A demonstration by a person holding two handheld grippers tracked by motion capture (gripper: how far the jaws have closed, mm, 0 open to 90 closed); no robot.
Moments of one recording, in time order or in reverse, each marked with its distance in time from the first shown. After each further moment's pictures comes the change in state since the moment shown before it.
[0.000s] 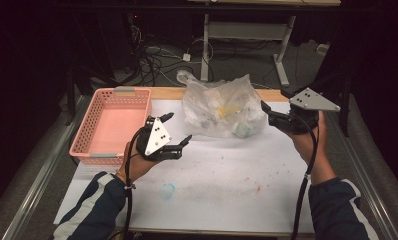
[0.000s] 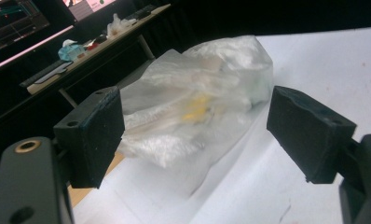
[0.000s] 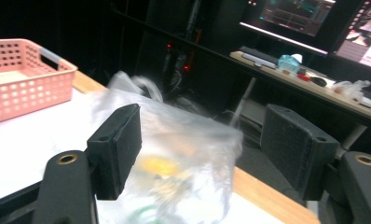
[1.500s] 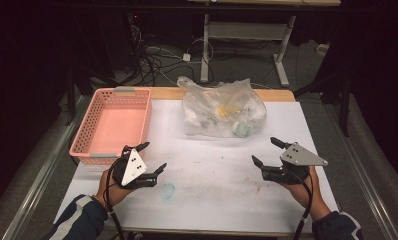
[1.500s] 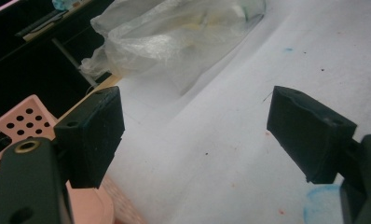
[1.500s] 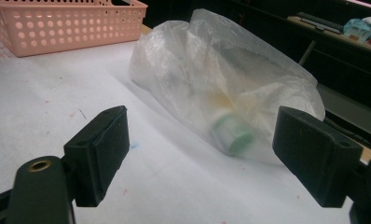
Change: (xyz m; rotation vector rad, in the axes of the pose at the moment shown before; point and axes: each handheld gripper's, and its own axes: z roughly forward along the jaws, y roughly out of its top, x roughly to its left) left arm -0.015 -0.079 -0.045 0.136 0.005 -0.034; right arm 0.059 -0.094 -0.042 0.084 0.167 -0.009
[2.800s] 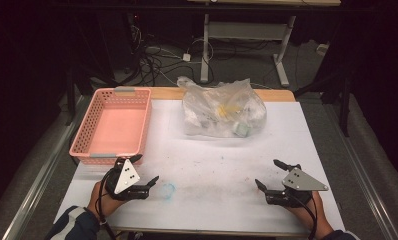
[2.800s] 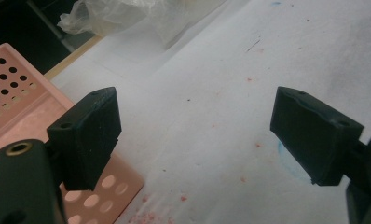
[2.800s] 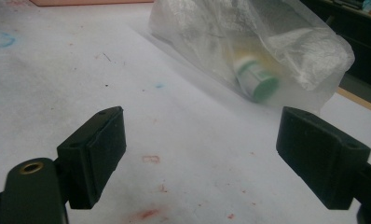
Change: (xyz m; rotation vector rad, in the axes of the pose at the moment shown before) left arm -0.005 -0.028 -0.013 0.093 -0.042 -0.034; right arm 0.023 -0.049 -0.021 0.067 0.024 -0.026
